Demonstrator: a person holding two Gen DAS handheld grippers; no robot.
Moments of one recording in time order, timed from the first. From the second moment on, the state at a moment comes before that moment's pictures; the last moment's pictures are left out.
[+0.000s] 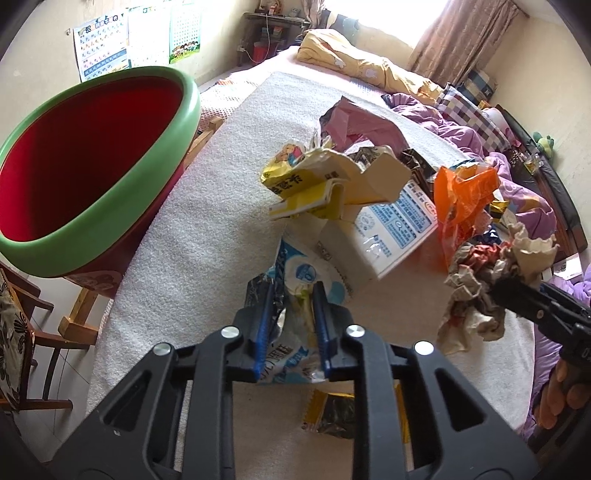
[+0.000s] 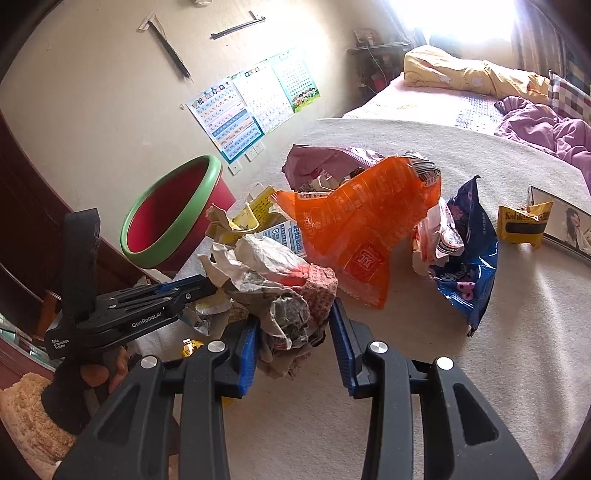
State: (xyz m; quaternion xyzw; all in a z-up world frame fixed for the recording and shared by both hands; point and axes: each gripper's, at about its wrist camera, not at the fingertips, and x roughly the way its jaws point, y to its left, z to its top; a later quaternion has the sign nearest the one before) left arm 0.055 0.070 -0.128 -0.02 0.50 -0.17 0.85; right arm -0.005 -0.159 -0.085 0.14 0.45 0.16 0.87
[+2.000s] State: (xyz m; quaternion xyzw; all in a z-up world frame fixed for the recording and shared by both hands) left arm 0.105 0.151 -0.056 -0.02 0.39 -0.18 0.90; right arm 0.051 -0.041 -0.038 0.13 0.40 0.17 0.89
